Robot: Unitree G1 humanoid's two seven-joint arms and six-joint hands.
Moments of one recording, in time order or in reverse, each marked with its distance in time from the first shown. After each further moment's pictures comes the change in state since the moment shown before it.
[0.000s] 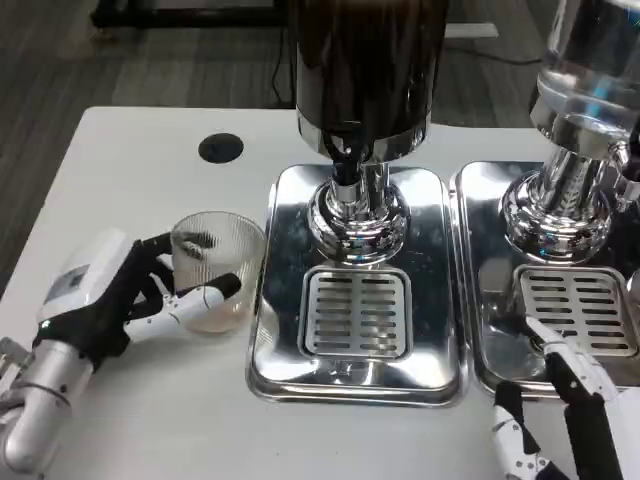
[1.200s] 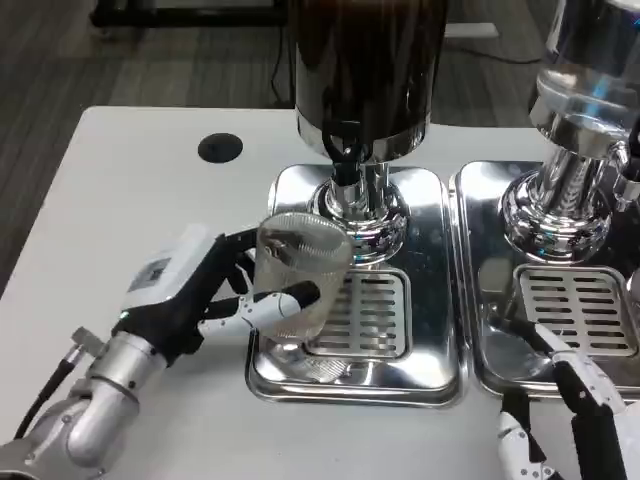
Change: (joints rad) left arm -0.047 -0.110 -0.069 0.001 0.036 -0.108 0.006; right arm 0.056 0.049 0.000 -0.024 -0.006 -0.015 -0.006
